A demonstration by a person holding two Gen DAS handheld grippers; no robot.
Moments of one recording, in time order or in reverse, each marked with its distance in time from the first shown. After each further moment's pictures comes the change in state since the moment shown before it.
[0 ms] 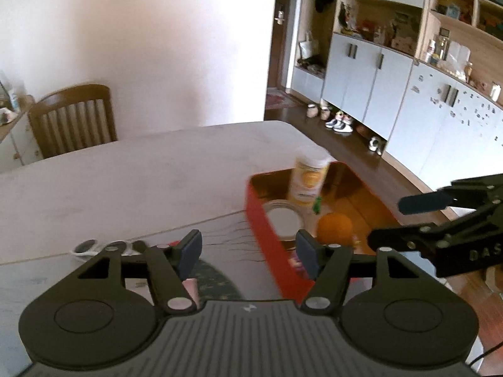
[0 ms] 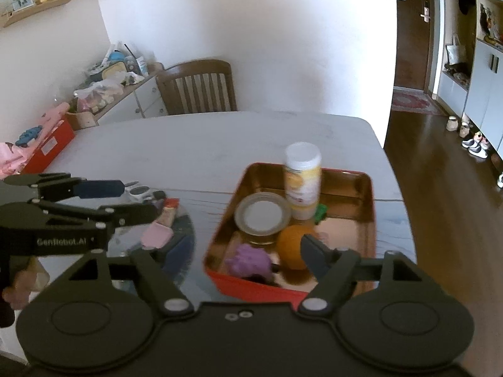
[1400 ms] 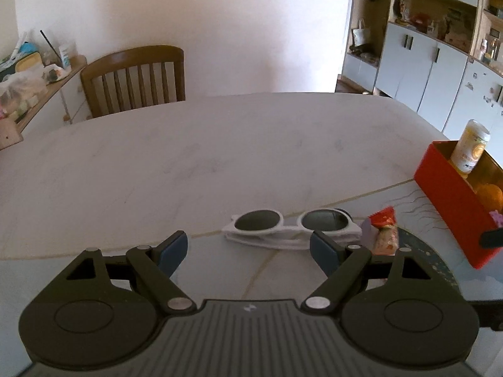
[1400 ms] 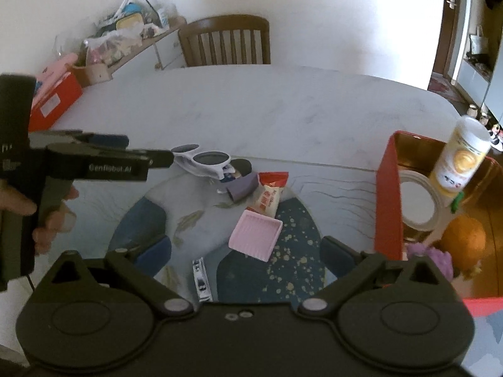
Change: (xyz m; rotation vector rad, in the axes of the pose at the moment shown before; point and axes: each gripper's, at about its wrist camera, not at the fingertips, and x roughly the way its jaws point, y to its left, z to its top) left arm 0.058 0.214 -0.046 -0.063 0.066 0.122; right arm 0.122 0.146 -0.002 -0.042 0.133 -0.022
